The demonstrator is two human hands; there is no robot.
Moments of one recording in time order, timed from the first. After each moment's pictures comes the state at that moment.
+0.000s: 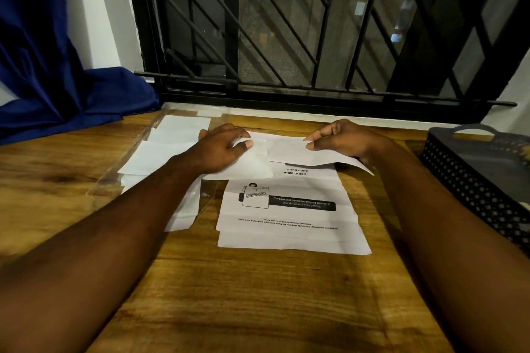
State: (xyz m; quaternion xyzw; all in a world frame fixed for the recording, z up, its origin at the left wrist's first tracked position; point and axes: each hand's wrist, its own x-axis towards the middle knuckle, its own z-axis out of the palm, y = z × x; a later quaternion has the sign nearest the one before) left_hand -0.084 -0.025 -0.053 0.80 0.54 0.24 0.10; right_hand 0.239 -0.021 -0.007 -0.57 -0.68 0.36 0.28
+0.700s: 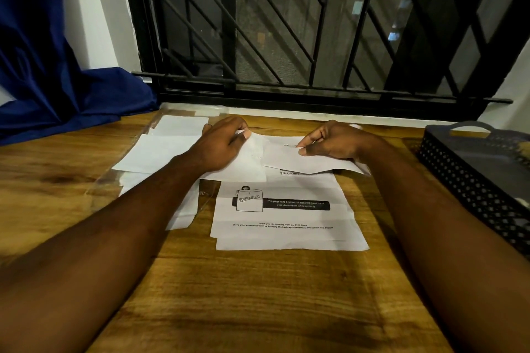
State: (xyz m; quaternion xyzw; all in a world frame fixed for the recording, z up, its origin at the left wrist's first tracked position) left_hand -0.076 -0.030 -0.049 0.82 0.47 0.33 0.06; right_hand 0.226 -0.030 -0.007 -0.57 -0.72 0.33 0.22
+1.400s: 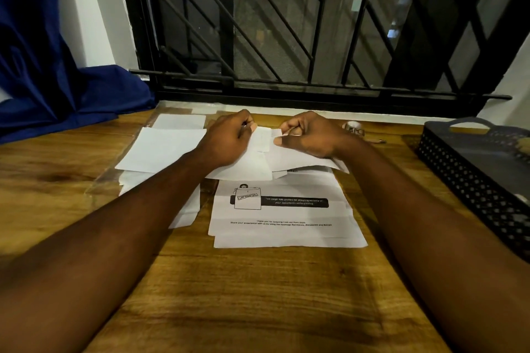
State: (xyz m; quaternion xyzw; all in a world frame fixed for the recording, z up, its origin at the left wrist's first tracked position) left_hand -0.052 -0.036 -0.038 0.79 0.49 0.37 0.05; right_hand 0.186 -0.037 -0.004 -0.51 -0.78 0.26 0.26
